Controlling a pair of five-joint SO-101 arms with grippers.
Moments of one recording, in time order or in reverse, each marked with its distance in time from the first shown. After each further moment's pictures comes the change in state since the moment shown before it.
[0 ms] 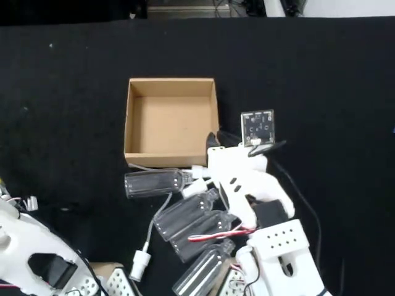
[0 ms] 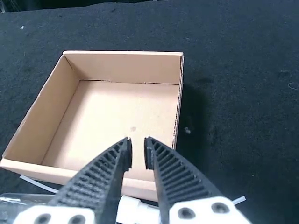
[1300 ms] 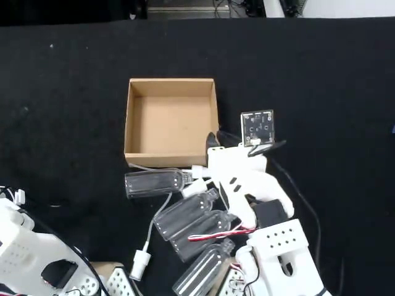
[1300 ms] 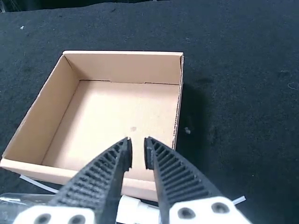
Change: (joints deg) left arm 0.1 -25.3 1.5 33.8 -0.1; right arm 0.0 0.0 0.0 0.0 0.0
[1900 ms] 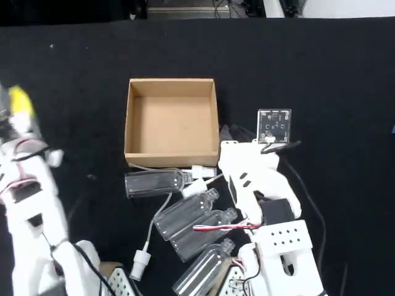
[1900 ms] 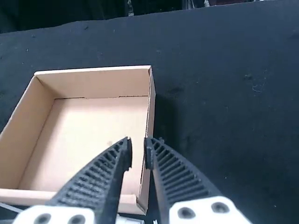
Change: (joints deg) left arm 30.9 -50.4 -0.4 45.2 0.0; right arm 6.2 0.0 0.1 -2.0 0.0
